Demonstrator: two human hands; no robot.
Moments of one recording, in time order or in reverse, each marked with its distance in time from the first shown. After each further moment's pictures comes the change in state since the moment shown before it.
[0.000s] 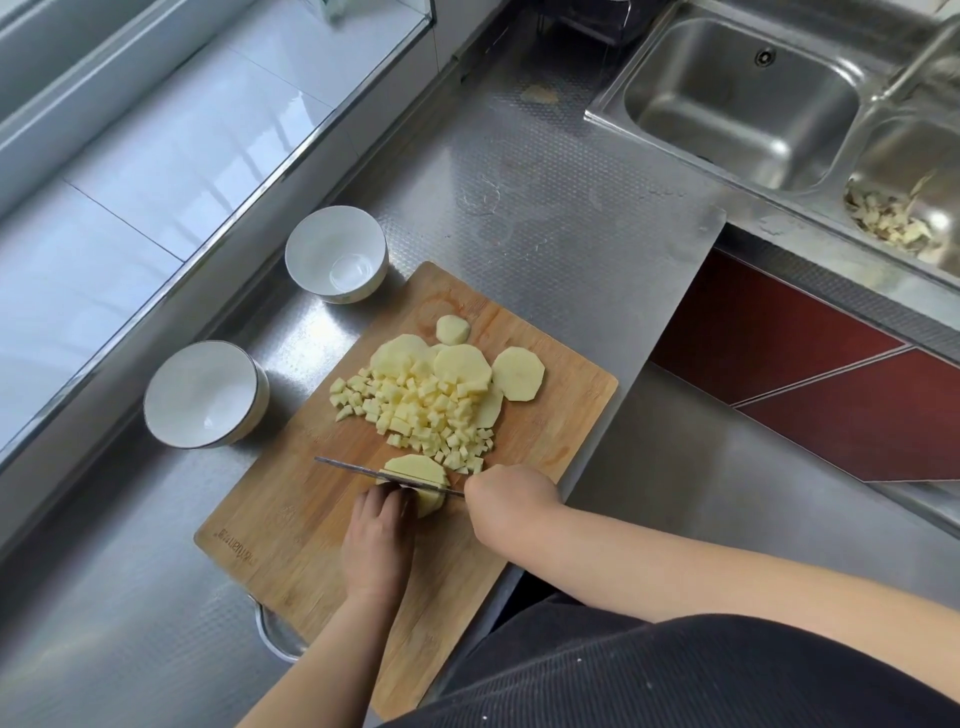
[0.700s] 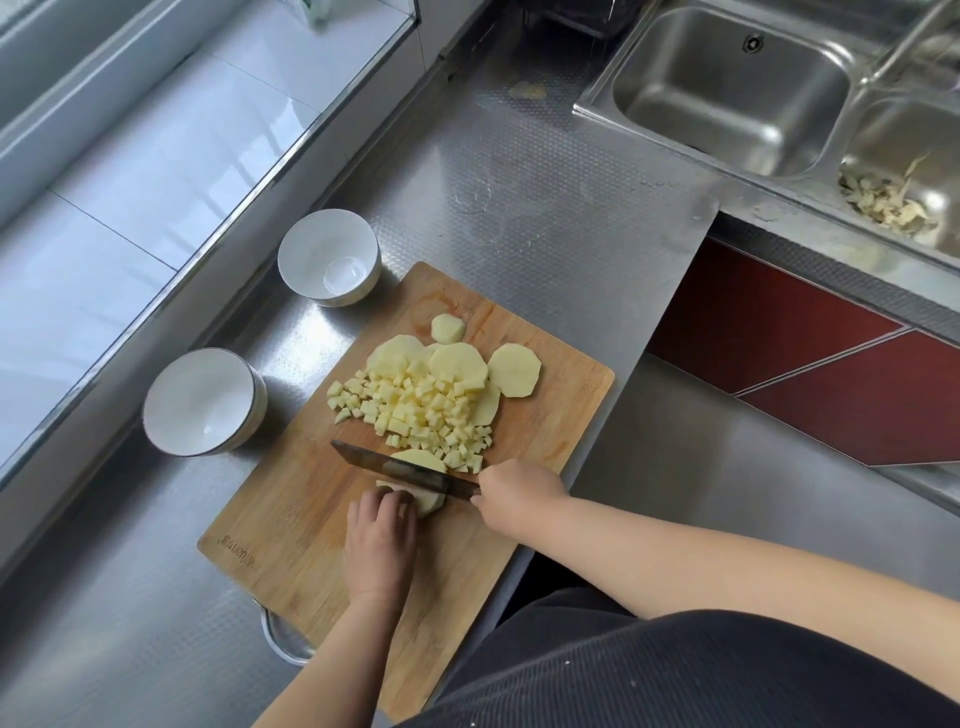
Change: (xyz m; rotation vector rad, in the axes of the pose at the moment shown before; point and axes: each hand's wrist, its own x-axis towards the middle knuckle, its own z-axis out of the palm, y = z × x) left_hand -0.004 0.000 0.001 -0.020 0.031 -0.030; right_hand 0.024 0.021 0.035 0.162 0.031 0.026
